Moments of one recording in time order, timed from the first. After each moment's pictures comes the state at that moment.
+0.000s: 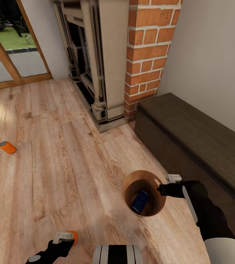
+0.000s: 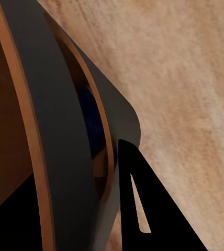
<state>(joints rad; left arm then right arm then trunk) -0.35 0.17 -0.21 -0.46 0.25 -0.06 -0.23 -0.54 -0.10 -0.06 -1.28 0.06 1.04 0.41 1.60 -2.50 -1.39</state>
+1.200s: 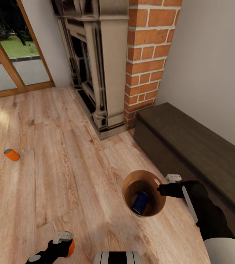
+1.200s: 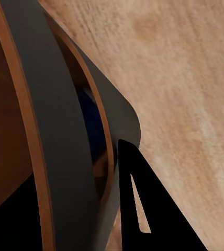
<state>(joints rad) -0.35 0.17 -0.21 -0.46 0.25 -0.05 -0.23 -0.54 -0.10 -0.06 -1.28 0.06 1.04 0.41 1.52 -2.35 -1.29</state>
